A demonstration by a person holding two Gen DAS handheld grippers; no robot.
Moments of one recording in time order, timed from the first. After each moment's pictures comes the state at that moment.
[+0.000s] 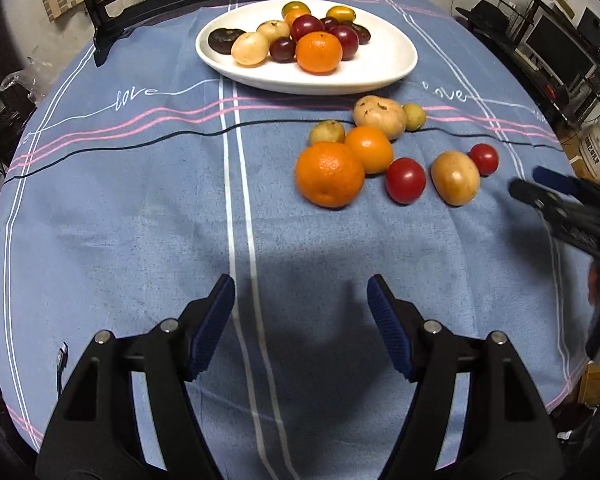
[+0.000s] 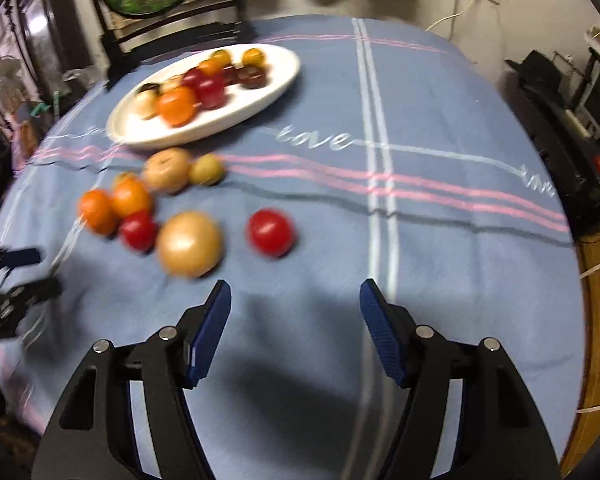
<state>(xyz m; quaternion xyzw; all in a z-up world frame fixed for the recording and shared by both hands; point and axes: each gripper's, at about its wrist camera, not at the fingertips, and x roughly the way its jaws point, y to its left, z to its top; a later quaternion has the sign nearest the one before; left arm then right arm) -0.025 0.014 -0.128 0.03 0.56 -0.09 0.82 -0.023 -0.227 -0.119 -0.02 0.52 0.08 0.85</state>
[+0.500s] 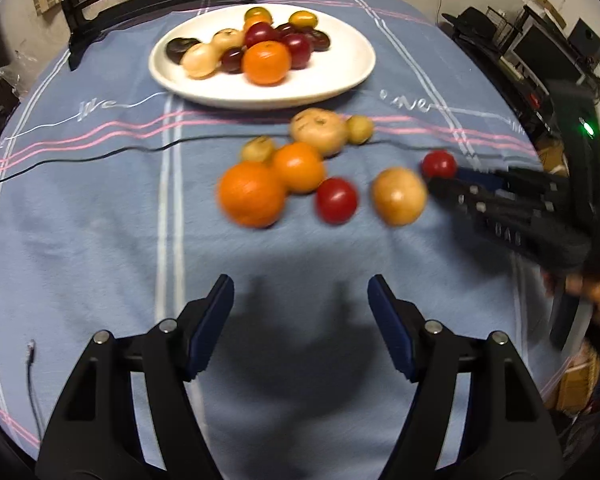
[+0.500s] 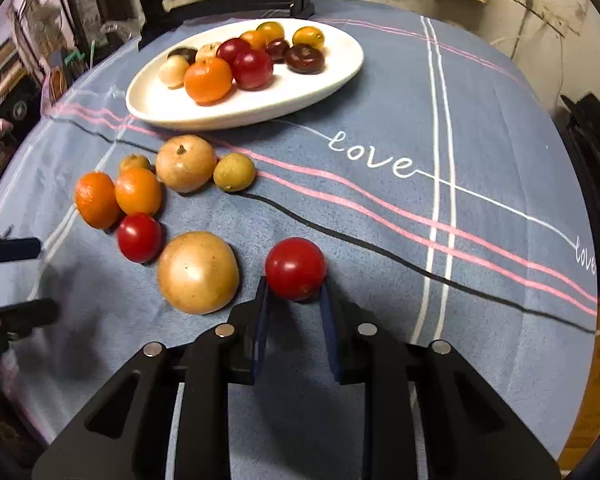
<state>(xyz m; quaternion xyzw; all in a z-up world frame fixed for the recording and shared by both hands) -0.013 -0.034 -0.121 -0.01 0.56 -0.12 0.82 0.016 -0.209 -0.132 -0.06 0.54 0.17 0.82</state>
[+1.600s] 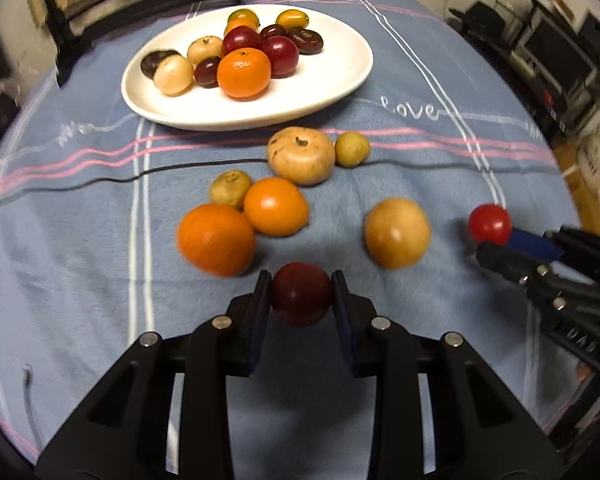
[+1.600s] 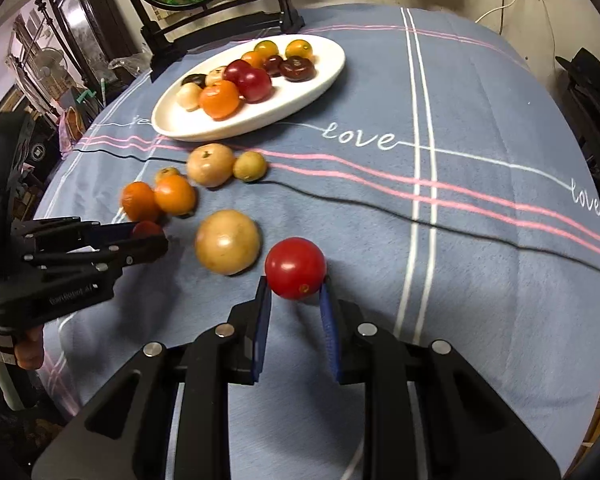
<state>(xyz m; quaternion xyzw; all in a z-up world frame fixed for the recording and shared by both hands) 0.012 -0.066 -0.137 0.04 0.56 -0.09 0.83 -0.019 -0.233 -0.113 0.02 0.54 0.20 0.82</state>
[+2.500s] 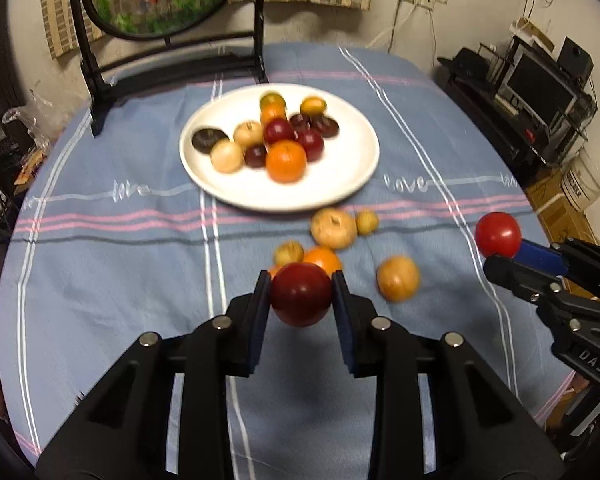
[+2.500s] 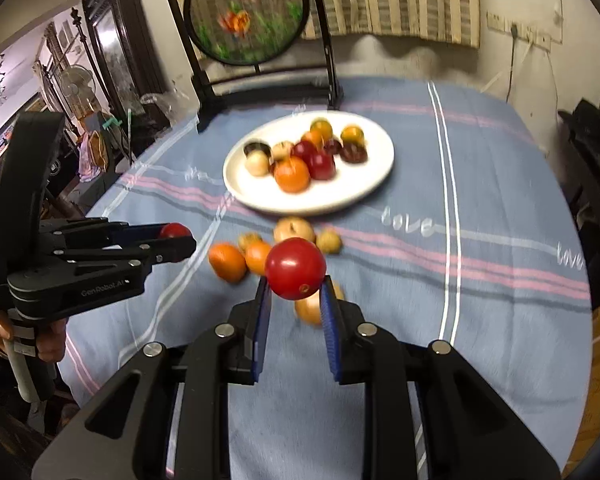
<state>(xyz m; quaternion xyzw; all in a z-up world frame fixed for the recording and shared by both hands) 0.005 -0.013 -0.056 0.01 0.48 -0.11 0.87 -0.043 -0.187 -0.028 0.01 0.44 0.21 0.87</state>
